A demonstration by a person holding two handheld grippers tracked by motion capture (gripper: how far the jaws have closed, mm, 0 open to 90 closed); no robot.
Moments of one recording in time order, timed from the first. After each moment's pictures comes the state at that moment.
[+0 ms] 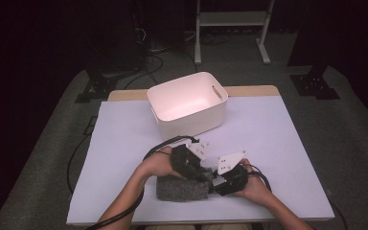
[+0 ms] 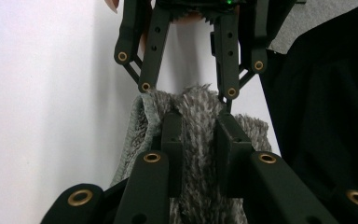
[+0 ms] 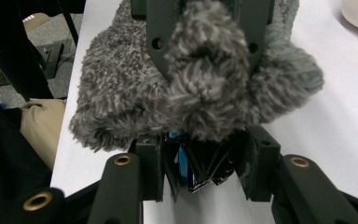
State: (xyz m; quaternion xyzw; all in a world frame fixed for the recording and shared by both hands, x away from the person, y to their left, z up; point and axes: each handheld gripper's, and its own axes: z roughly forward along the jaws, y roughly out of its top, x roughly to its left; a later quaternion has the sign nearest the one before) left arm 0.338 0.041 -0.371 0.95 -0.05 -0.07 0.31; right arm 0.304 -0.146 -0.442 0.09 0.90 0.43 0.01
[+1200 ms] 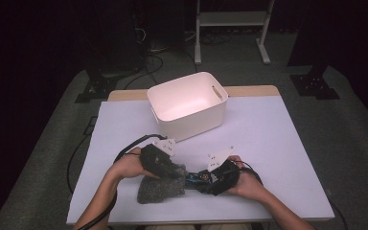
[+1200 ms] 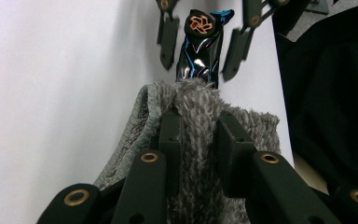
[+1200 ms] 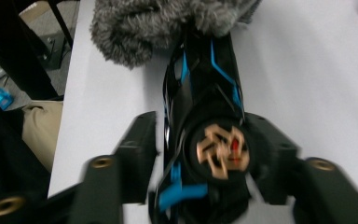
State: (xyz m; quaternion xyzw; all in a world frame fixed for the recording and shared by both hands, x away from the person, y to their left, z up) left arm 0.341 0.121 -0.372 0.95 0.03 -0.05 0.31; right arm 0.313 -0.120 -0.436 0.09 0.91 0.40 -0.01
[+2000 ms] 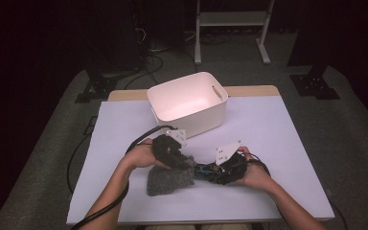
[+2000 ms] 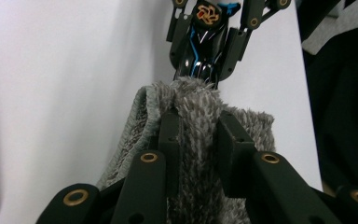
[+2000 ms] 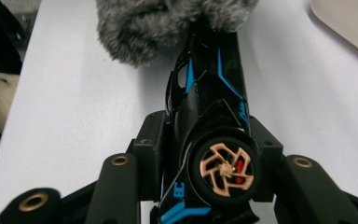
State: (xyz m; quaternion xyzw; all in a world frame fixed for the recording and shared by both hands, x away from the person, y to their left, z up) left arm 0.367 0.093 -0.371 0.95 0.04 -0.06 0.31; right arm 0.333 -0.146 -0.432 0.07 0.92 0.39 0.03
